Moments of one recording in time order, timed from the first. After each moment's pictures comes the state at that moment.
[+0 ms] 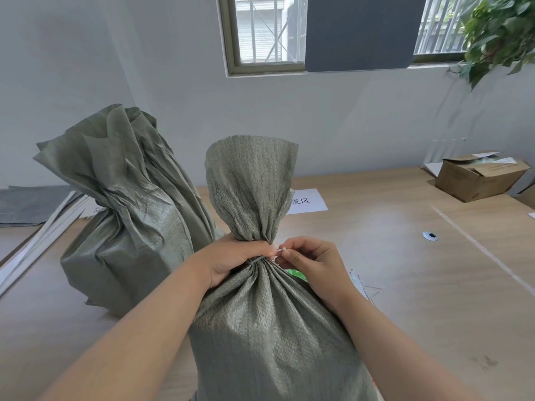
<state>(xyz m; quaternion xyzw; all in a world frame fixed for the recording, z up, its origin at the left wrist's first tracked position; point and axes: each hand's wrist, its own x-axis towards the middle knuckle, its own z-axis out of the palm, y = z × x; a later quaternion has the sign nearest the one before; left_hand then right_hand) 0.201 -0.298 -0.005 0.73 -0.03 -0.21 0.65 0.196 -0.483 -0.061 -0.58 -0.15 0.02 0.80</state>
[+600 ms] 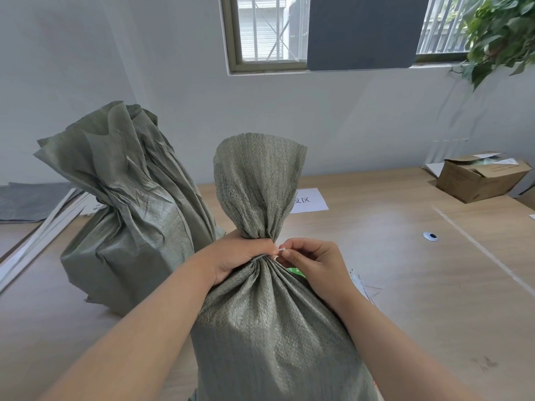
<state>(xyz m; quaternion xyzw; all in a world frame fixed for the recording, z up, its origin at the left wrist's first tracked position) 0.204 -0.304 -0.006 0.73 -0.02 -0.20 0.65 0.197 -0.483 -0.061 -0.62 -0.18 0.00 0.77</state>
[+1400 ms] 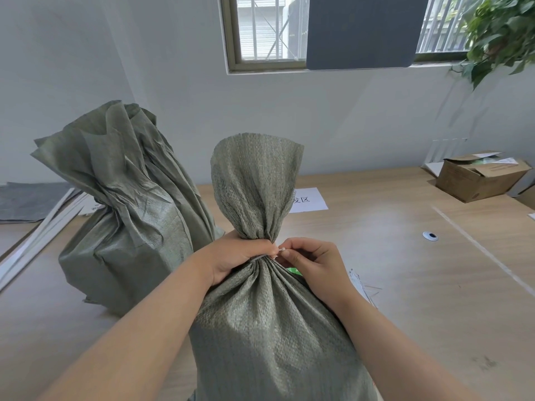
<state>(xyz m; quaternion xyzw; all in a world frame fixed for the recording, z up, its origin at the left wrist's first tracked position) 0.205 -0.302 -0.006 0.72 -0.02 -0.21 0.66 0.202 -0.483 -0.068 -0.63 -0.19 -0.02 0.75</state>
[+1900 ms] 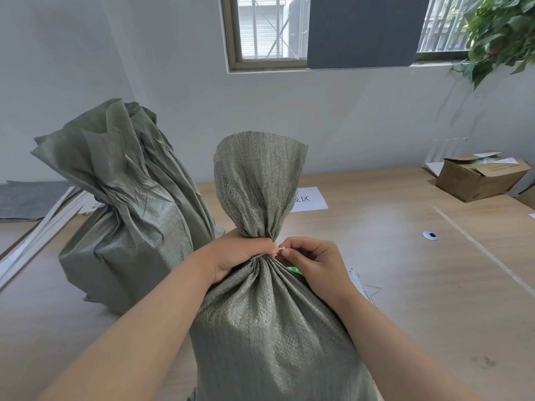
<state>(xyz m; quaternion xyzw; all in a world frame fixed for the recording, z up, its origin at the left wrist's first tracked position) 0.207 -0.304 -0.007 0.72 -0.03 -0.21 0.66 0.203 -0.483 -0.069 -0.63 -0.20 -0.01 0.75</state>
